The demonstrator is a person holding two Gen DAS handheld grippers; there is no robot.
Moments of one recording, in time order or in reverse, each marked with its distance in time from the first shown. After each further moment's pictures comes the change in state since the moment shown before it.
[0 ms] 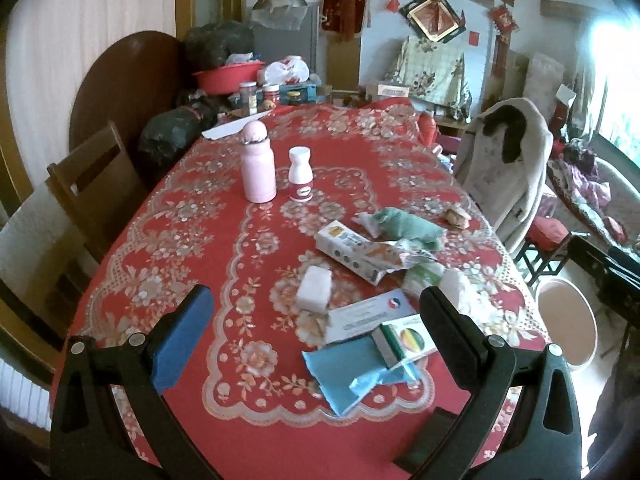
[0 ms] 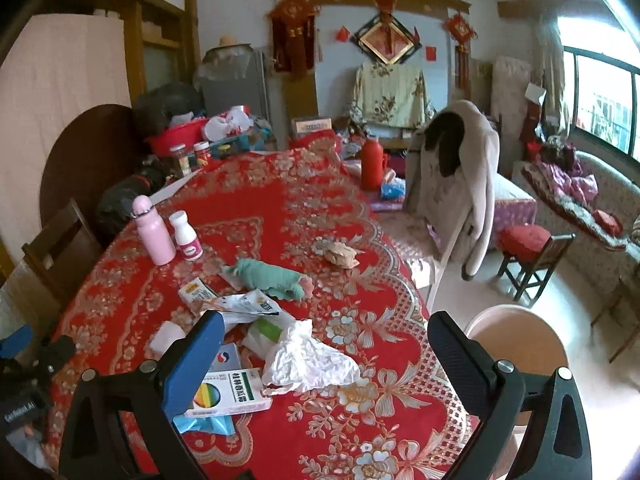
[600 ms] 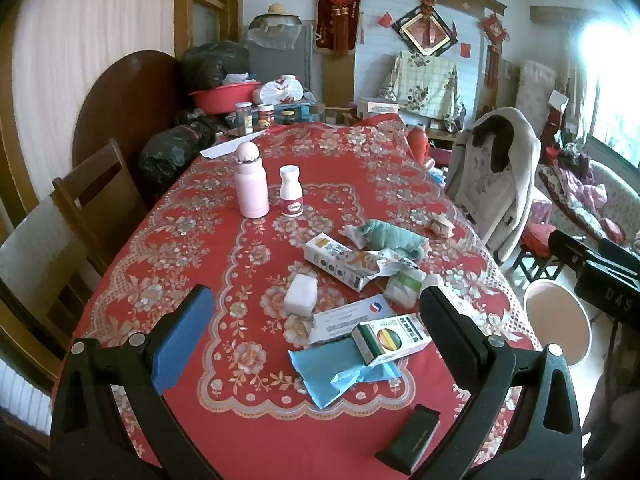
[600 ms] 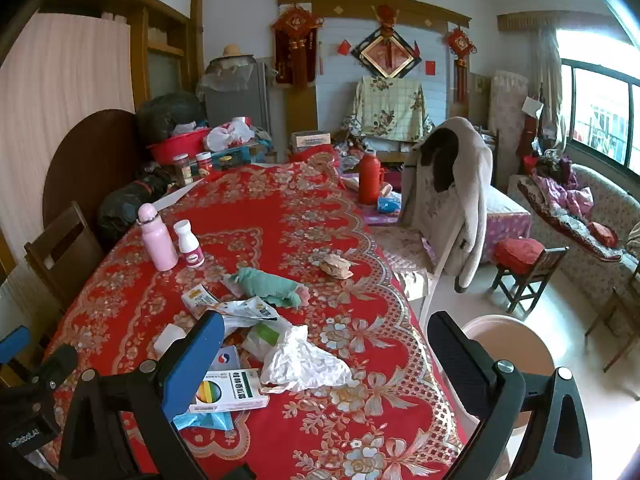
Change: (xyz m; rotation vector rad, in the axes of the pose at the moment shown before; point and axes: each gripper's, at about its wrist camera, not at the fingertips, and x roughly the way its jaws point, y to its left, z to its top) left arm -0.030 -0.016 -0.006 0.014 -0.061 -0.005; right arm -0.020 -0.001 -0.001 -0.010 -0.033 -0.005
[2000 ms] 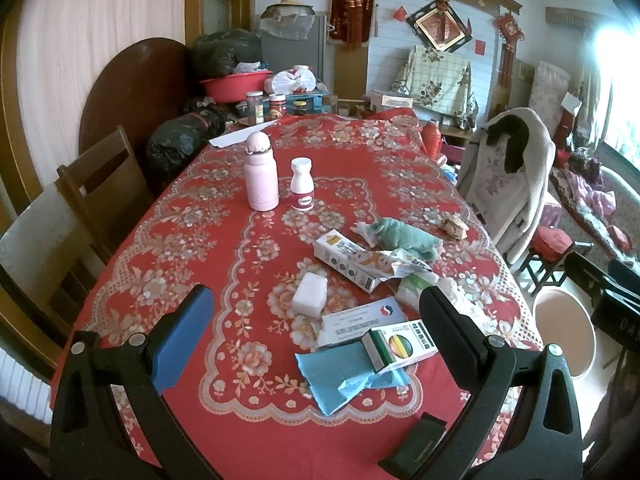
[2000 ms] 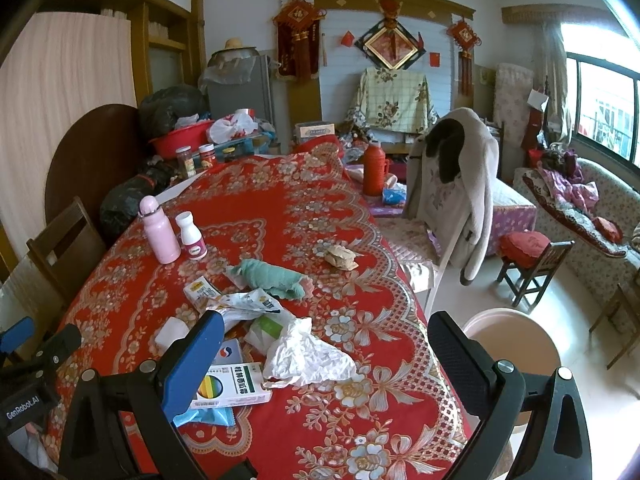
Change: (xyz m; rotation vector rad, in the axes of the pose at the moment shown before) left arm 0.015 0.007 0.005 -0.035 0.034 0.026; right arm 0.008 0.004 -0.002 -0.005 0.035 0.012
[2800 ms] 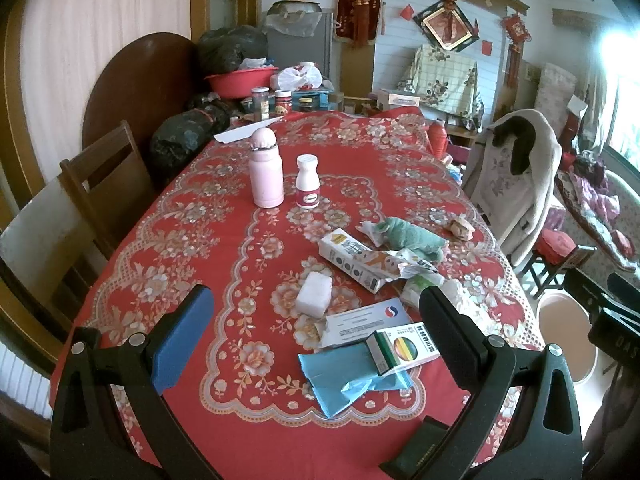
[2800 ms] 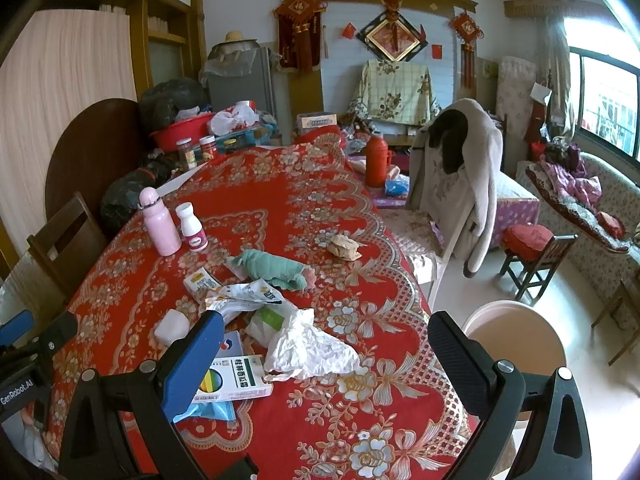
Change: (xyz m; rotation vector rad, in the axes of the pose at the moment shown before) left arm 0.000 0.005 0.001 -0.001 0.003 -0.004; right arm 0.009 -0.001 -0.007 0.004 0.032 0.011
